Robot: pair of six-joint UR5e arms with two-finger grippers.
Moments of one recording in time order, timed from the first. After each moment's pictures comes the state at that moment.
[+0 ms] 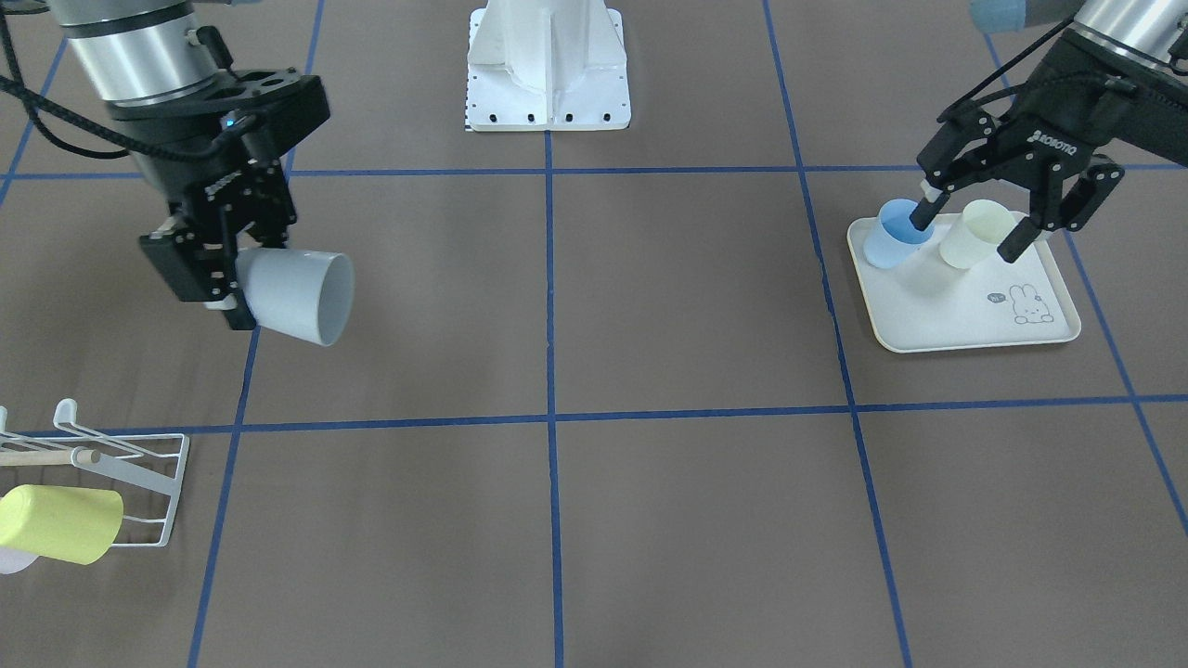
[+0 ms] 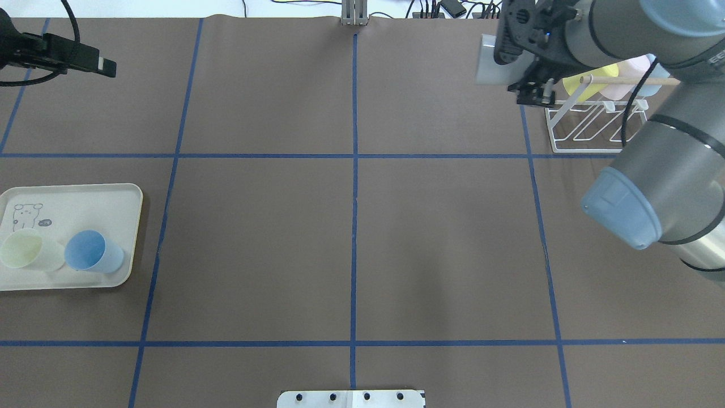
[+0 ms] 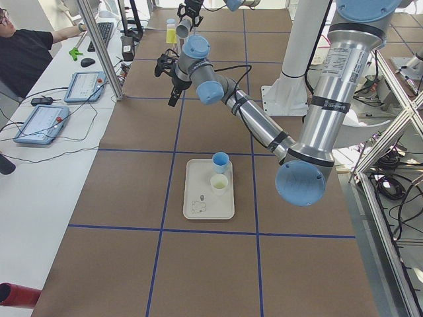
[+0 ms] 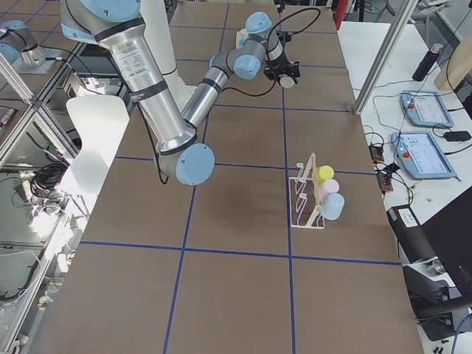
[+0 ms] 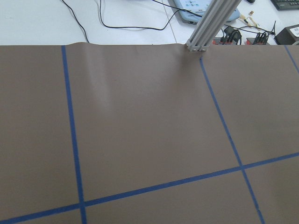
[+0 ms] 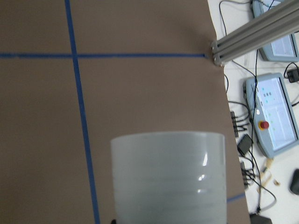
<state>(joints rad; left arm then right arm) -1.14 -1.82 -2.04 -1.91 -2.20 -0.79 0.92 -1.11 2.05 -1.63 1.77 -0.52</state>
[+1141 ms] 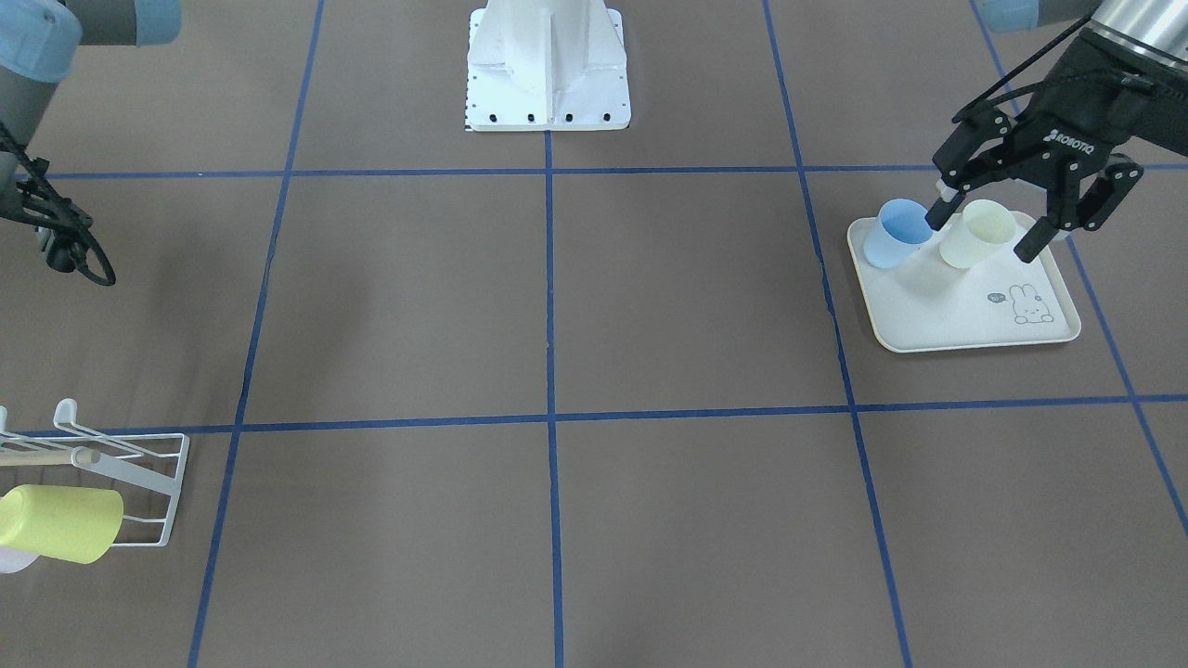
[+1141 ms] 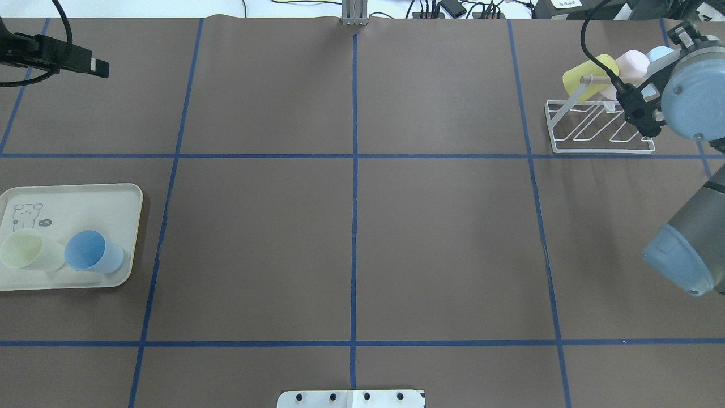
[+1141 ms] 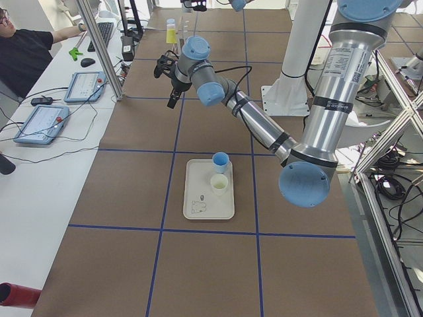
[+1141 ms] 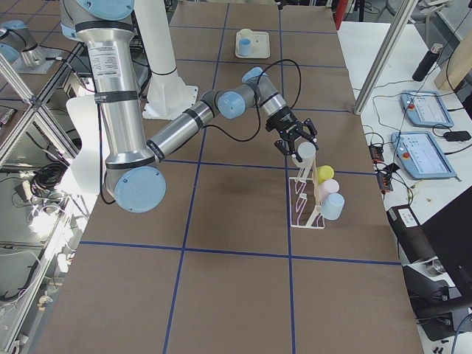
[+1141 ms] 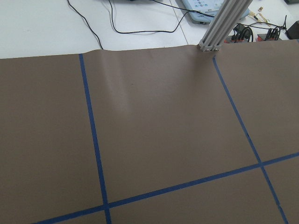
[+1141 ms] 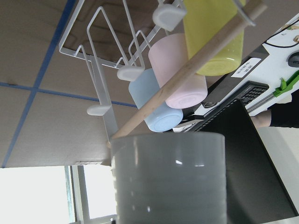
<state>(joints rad) -1.15 -1.81 -2.04 -1.92 -2.20 -0.77 0.88 -1.41 2.03 -1.69 1.06 -1.21</state>
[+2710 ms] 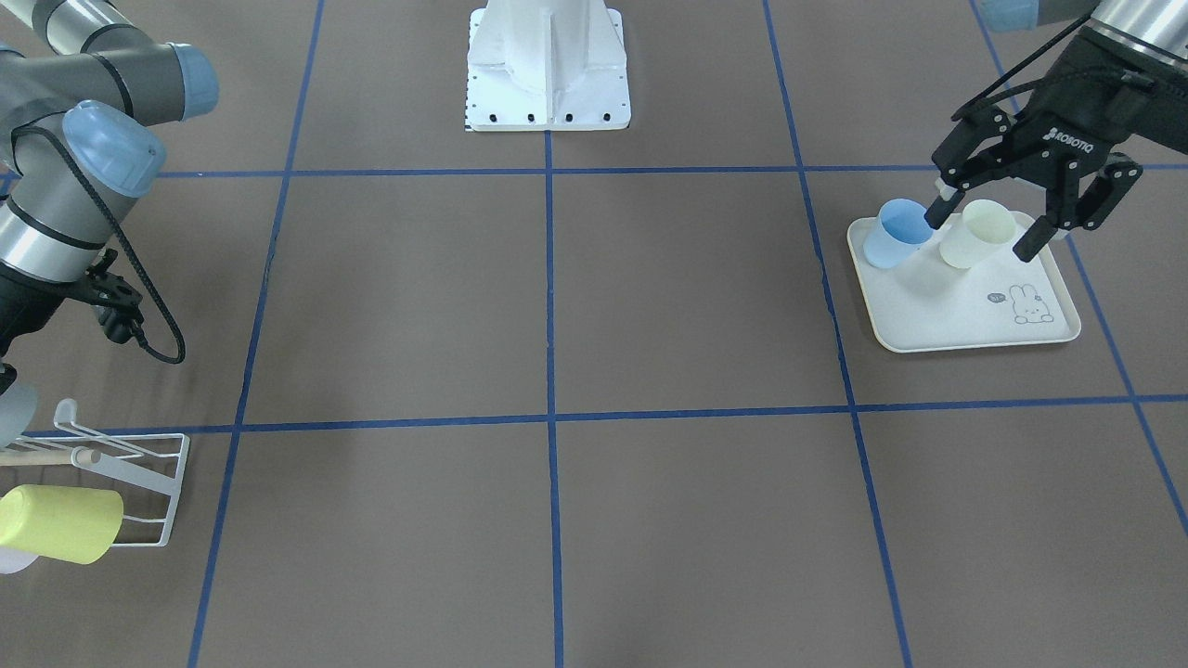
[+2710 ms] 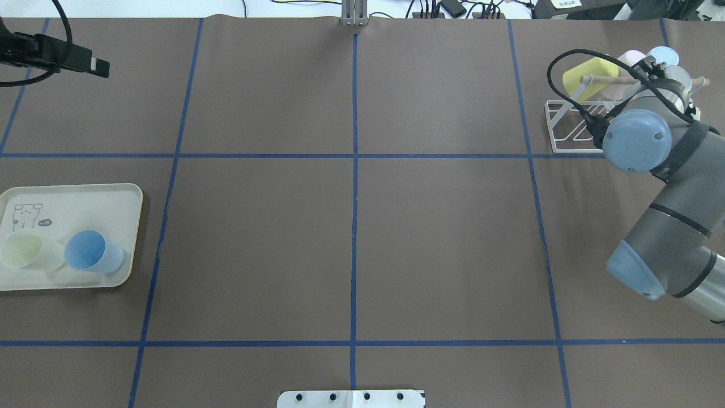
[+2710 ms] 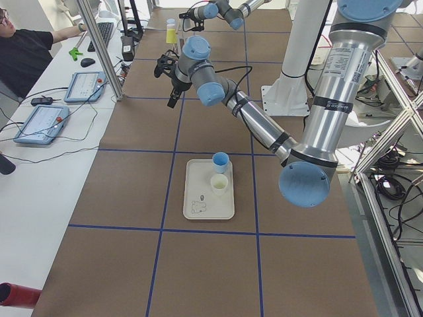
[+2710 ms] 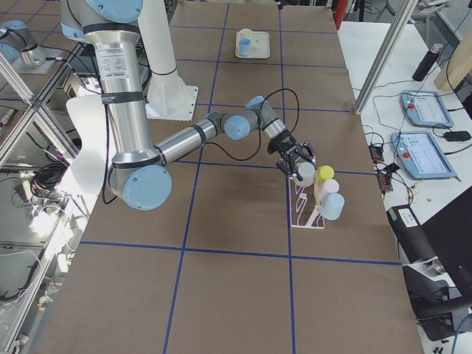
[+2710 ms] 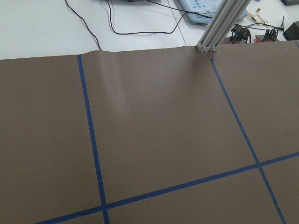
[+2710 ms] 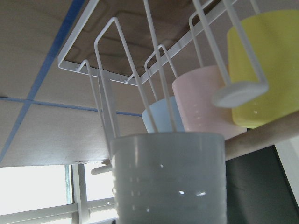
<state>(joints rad) -1.15 -1.81 -2.04 -1.92 -2.20 -0.78 0.80 -1.41 1.83 -1.59 0.96 -1.16</state>
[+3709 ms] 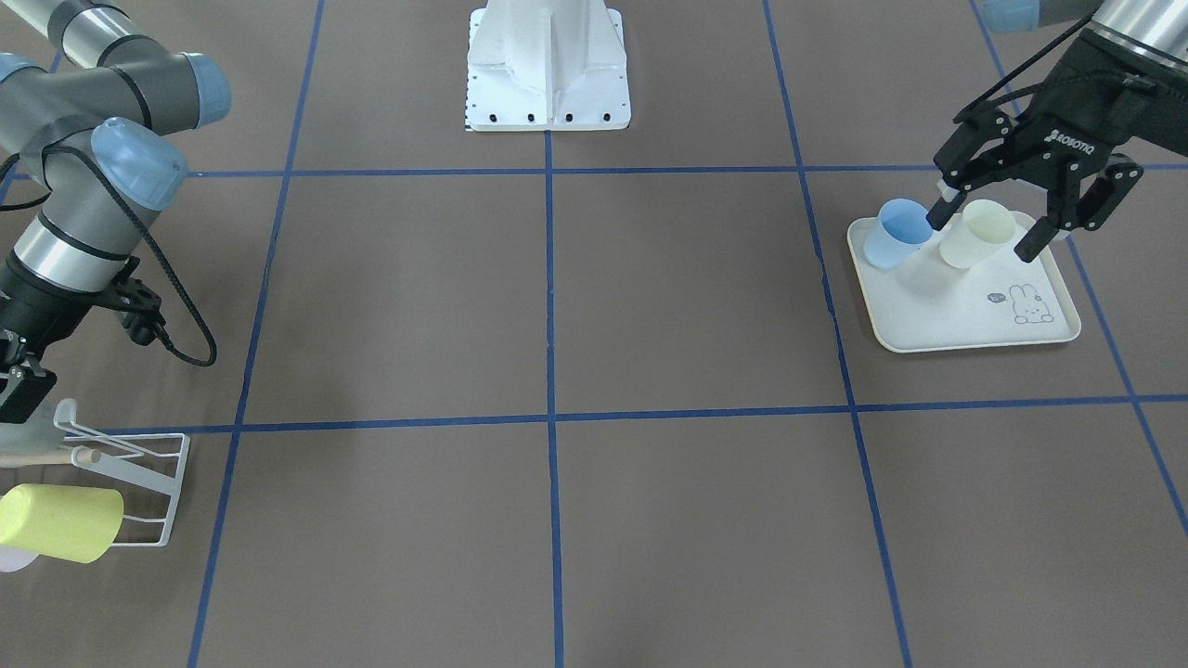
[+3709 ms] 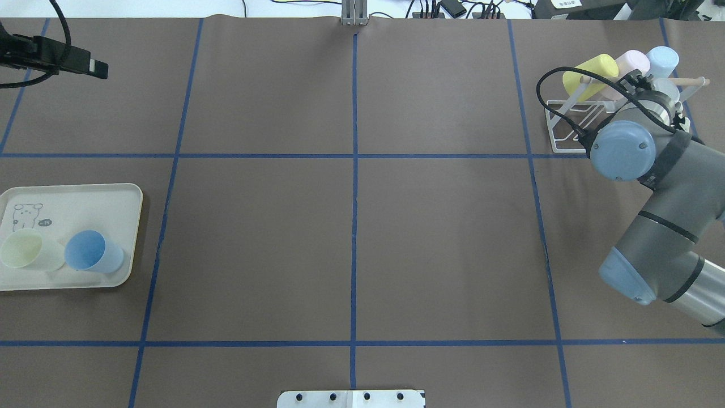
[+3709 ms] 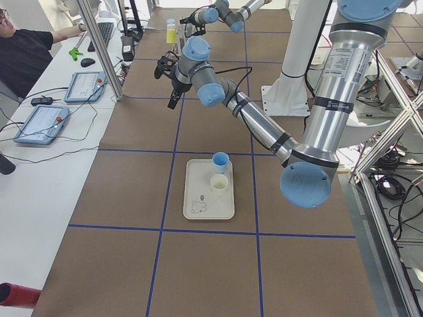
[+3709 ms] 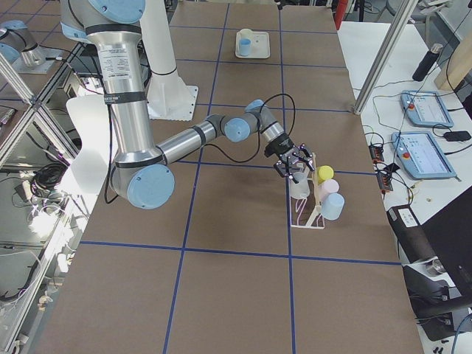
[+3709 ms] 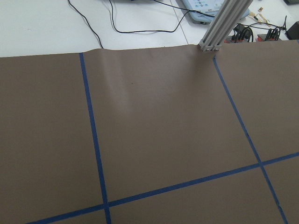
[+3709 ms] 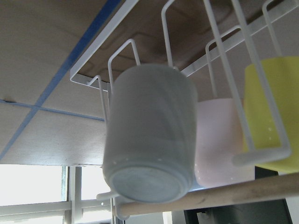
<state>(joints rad) -1.15 -1.80 -2.04 -1.93 -2.20 -0.78 0.77 -1.39 1.79 -1.58 0.96 -1.22</state>
